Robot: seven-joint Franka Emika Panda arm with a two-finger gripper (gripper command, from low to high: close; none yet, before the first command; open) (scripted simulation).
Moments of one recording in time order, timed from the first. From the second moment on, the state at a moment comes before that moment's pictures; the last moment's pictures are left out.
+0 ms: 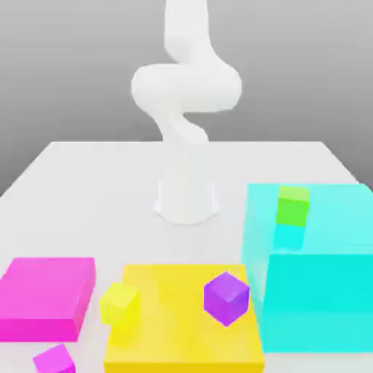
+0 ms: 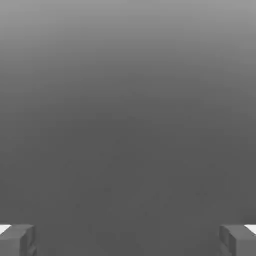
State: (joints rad) arm -0.03 -0.71 0.00 -2.30 0.00 2.33 0.84
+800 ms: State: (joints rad) arm -0.23 0.17 -0.07 -2.25 0.02 2.57 1.22
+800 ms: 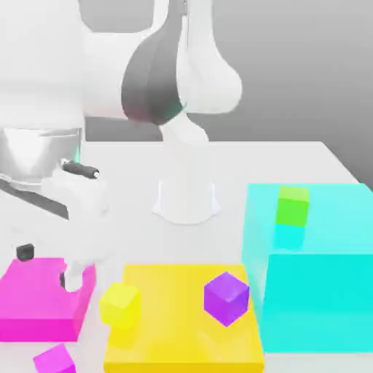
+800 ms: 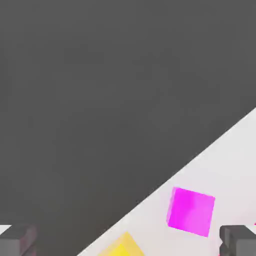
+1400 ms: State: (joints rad) arm -0.29 0.51 -0.08 -2.21 0.10 2.73 1.27
